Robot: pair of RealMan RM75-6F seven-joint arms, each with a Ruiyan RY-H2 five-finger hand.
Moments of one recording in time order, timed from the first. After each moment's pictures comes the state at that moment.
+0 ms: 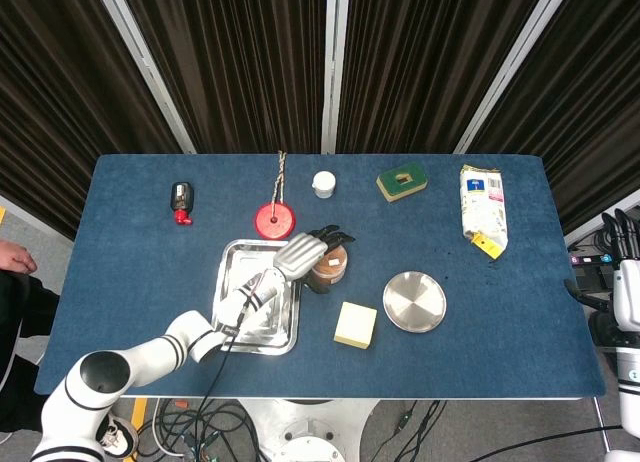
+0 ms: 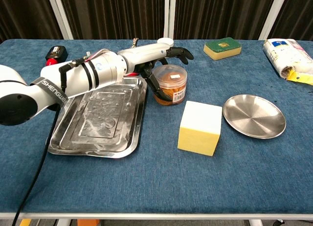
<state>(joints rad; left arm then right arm) -1.08 -1.94 -0.17 -0.79 1.51 0.80 -0.51 0.19 -1.13 0.23 -1.46 -1.32 1.42 0.17</state>
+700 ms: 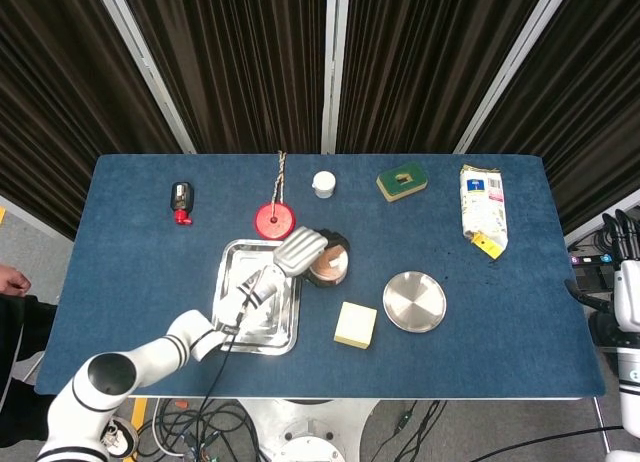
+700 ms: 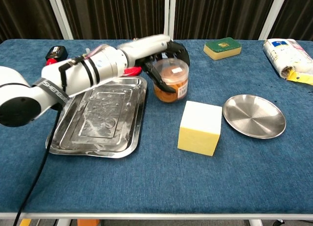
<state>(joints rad) -1.07 -1.95 -0.16 -0.76 1.51 0.92 -0.51 0.18 -1.13 0.23 -1.45 -1.33 1.43 0.17</state>
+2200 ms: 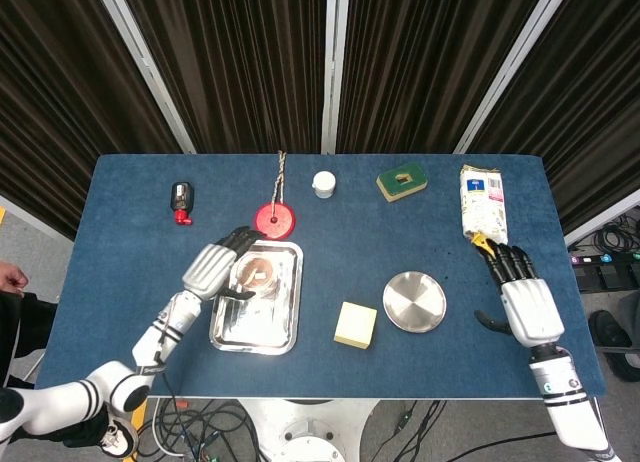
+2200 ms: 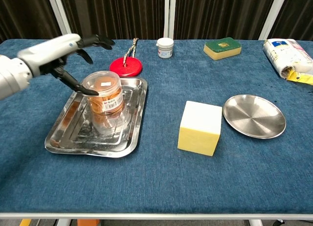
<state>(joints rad) -0.68 -1.62 -0.09 -1.25 1.43 1.13 -0.22 0.27 -1.19 0.09 -1.69 -1.50 1.32 -0.10</state>
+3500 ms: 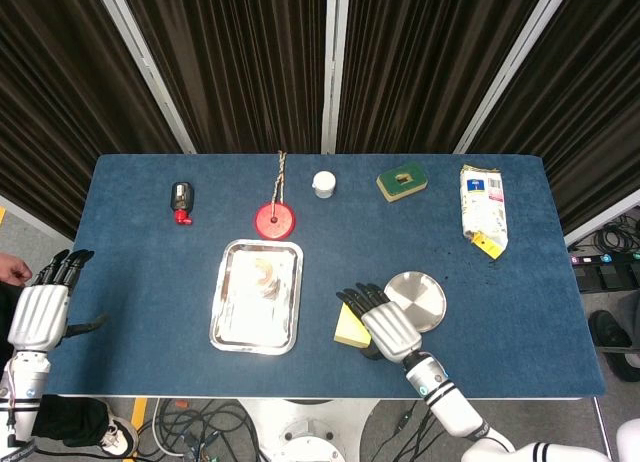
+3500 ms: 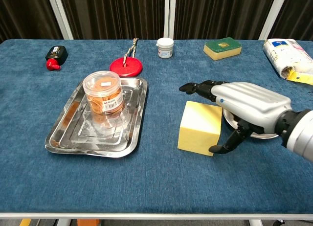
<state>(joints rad) -0.22 -1.22 -0.01 -1.51 1.39 1.47 -0.04 0.49 -1.61 0.08 -1.68 -1.37 1.02 -0.46</state>
